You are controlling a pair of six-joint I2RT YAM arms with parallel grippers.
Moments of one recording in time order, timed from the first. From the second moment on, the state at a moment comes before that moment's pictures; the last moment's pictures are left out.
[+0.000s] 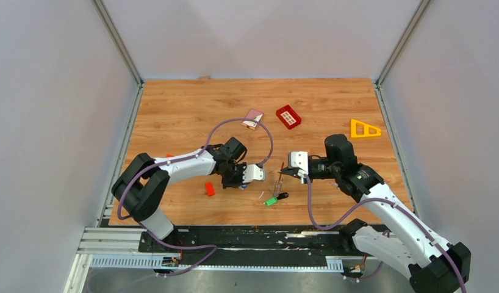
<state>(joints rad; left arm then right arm) -0.75 1.62 0.91 -0.54 0.32 0.80 0.54 0.89 0.74 -0.37 -0.79 -0.79</state>
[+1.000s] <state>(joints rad) -0.79 1.64 0.93 -0.51 0.35 0.74 0.54 0.89 0.74 -0.38 -0.79 -0.79</state>
